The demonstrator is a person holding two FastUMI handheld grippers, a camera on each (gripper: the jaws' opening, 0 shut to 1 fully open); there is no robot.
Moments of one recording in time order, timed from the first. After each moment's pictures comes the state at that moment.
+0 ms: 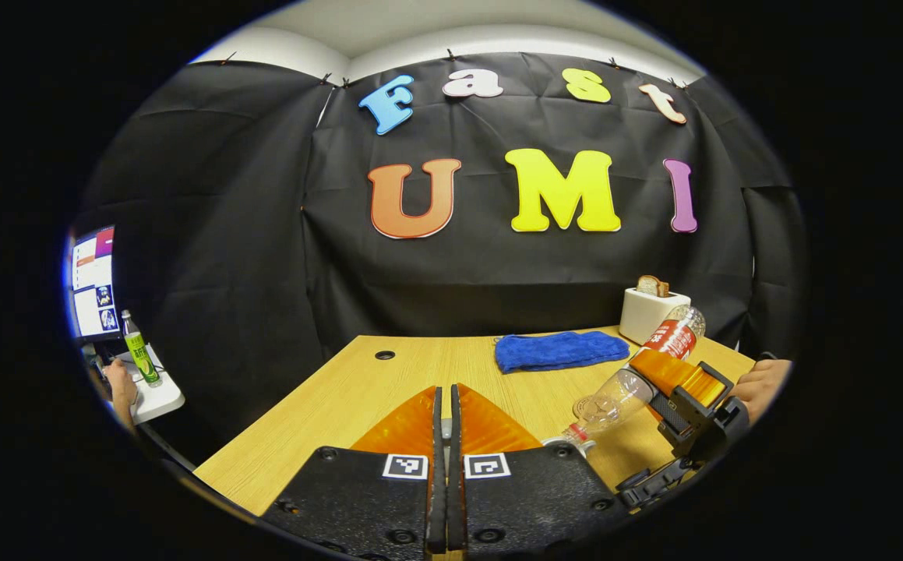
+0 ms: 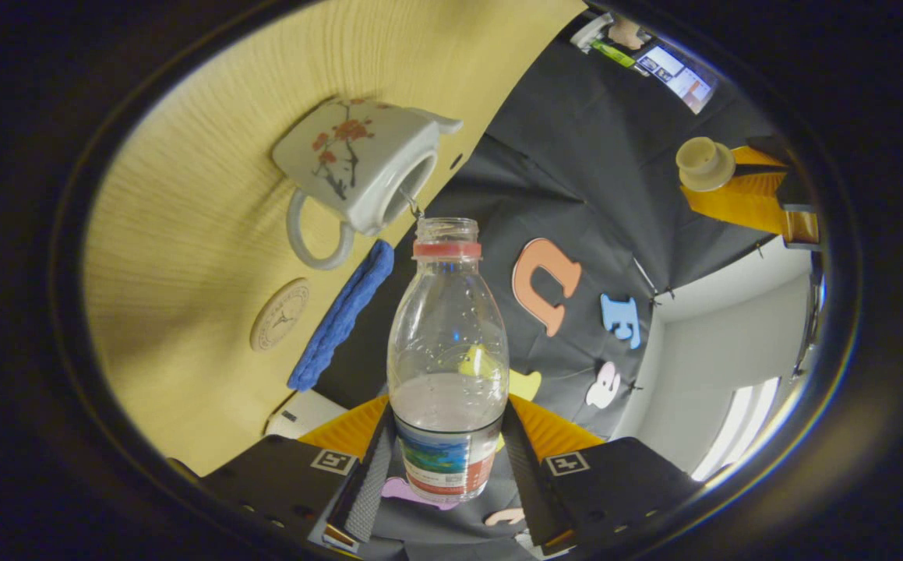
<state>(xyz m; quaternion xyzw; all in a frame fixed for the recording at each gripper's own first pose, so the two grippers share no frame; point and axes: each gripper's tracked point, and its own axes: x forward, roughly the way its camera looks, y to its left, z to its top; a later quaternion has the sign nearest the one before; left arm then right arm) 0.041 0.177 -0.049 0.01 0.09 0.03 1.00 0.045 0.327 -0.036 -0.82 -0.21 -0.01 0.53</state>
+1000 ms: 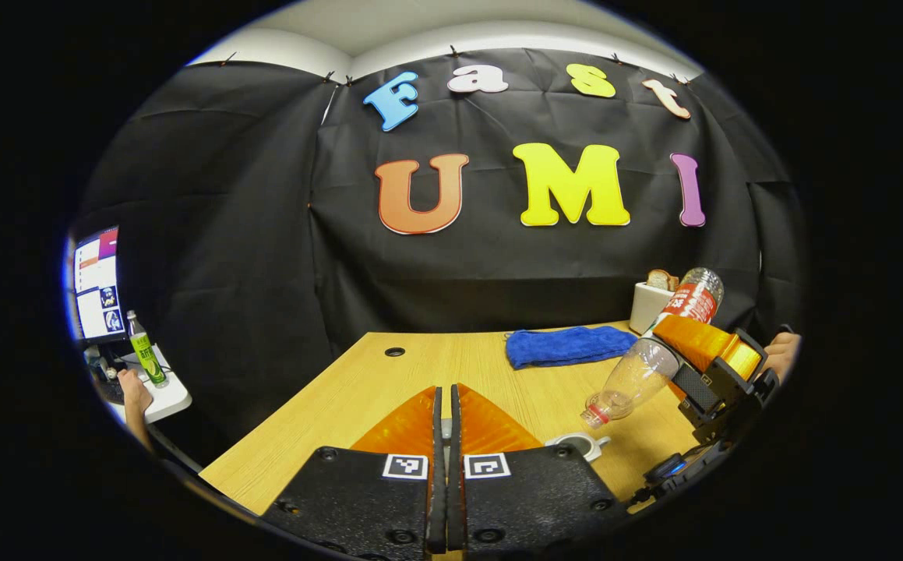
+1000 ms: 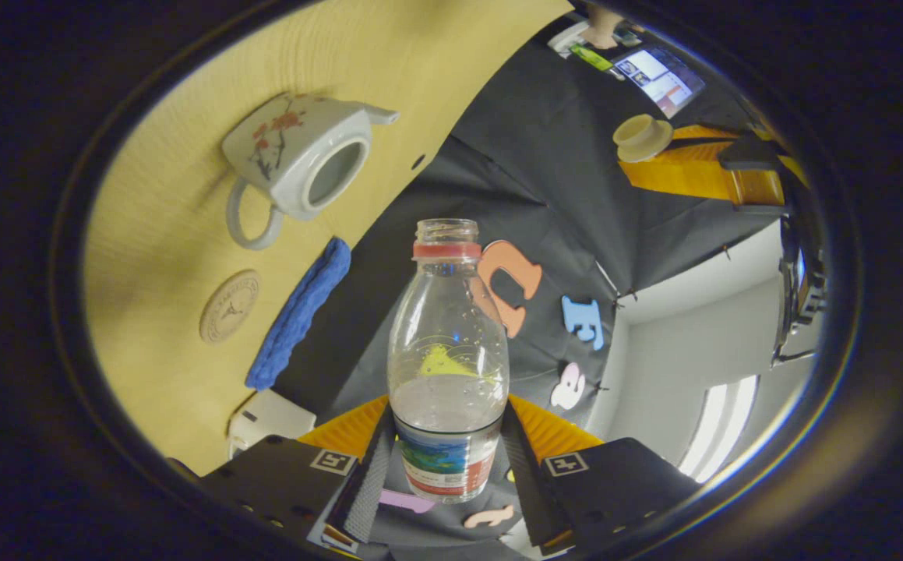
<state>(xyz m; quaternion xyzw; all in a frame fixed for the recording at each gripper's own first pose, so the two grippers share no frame) 0.042 0.185 -0.057 0.01 0.10 0.05 0.99 0.044 0.332 -0.014 -0.79 -0.26 -0.01 0.56</state>
